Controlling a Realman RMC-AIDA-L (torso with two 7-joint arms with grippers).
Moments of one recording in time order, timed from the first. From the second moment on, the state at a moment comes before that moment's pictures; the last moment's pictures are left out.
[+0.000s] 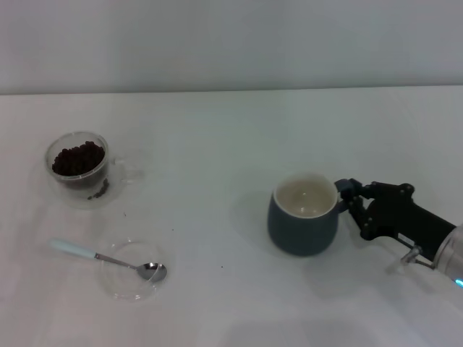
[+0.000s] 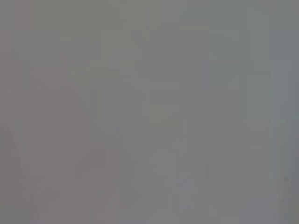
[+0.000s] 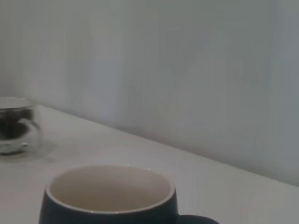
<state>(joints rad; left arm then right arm) -0.20 -2.07 0.58 0.13 0.87 1.59 -0.52 0.32 2.02 -1.75 -0.24 -0.38 -1.02 0.45</state>
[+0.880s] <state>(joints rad) -0.19 -2.07 0.58 0.13 0.87 1.59 -0.52 0.32 2.03 -2.11 -0.37 -0.20 -0.98 0.46</state>
